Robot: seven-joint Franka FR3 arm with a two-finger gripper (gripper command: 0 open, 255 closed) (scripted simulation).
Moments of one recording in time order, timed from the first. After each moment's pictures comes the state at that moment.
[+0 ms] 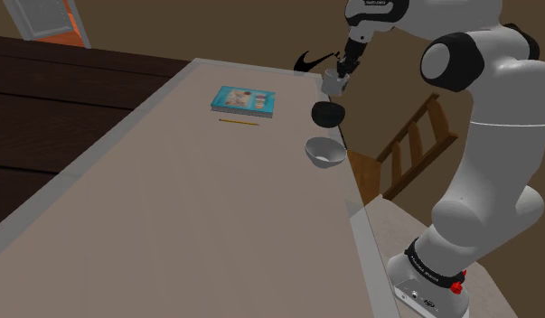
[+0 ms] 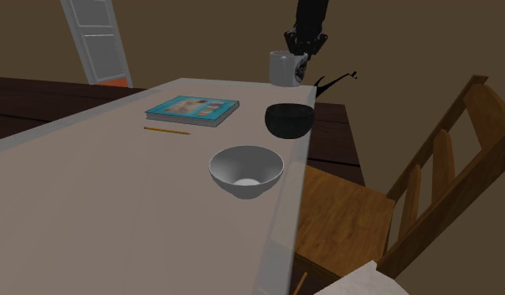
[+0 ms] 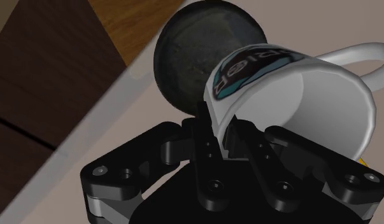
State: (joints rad) arm -0.32 0.45 -0.21 -1.26 0.18 1.75 -0.51
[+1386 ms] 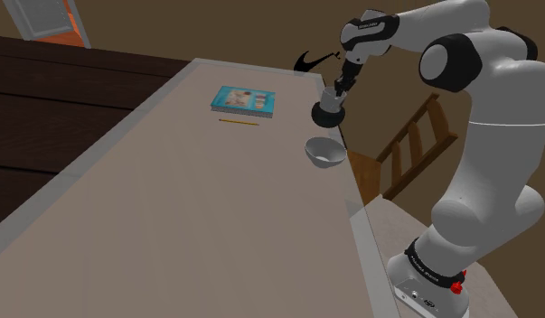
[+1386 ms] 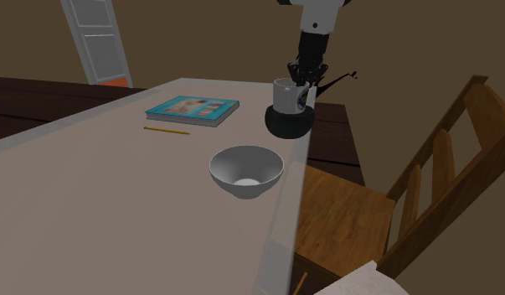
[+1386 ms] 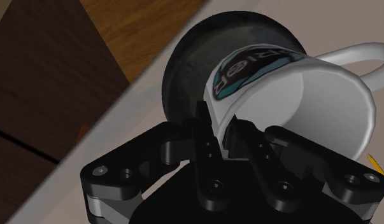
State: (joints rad) arm -0.33 0.46 -0.21 -1.44 0.20 1.94 -0.55
